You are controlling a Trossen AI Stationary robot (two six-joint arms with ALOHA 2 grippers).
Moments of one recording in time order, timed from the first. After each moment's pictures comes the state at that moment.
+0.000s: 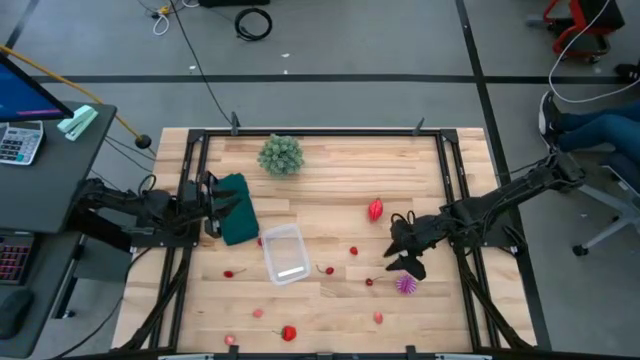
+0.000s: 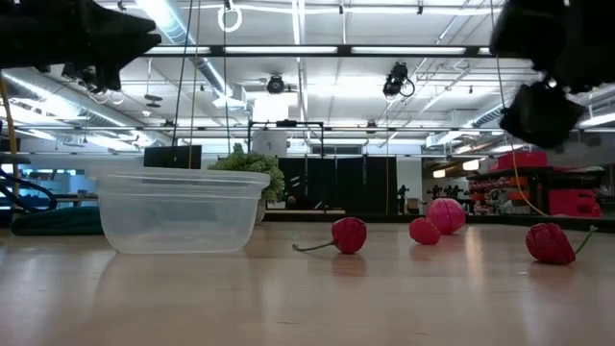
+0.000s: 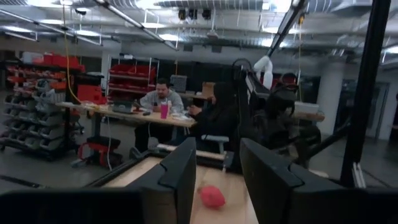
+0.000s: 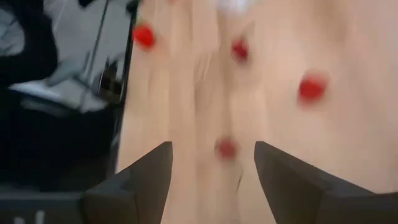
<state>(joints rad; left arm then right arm) -0.27 0.13 0.04 0.43 -0.53 0.01 0.35 1.02 0.48 -0.08 -0.08 0.67</state>
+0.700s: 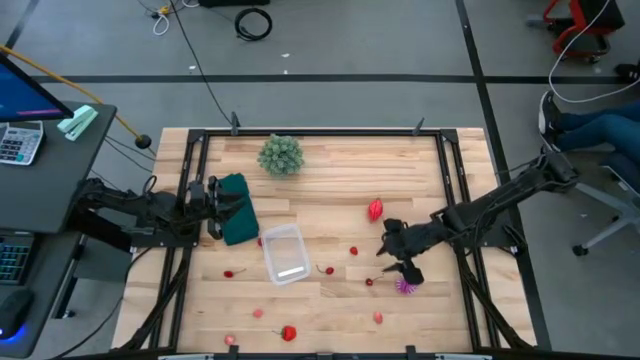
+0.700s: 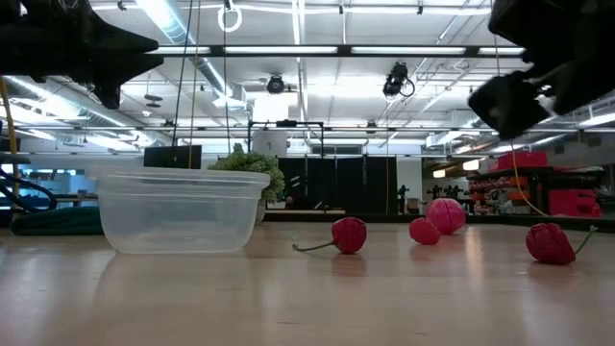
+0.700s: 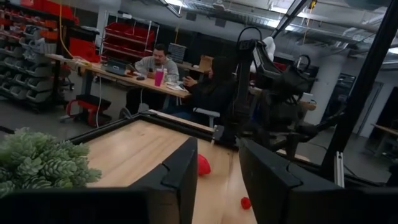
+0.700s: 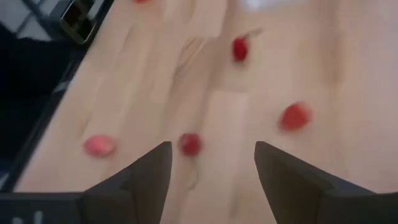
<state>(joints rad) -0.27 0.13 0.04 0.28 -0.53 -0.20 0.40 1.16 0.54 -0.13 -0.03 0.29</state>
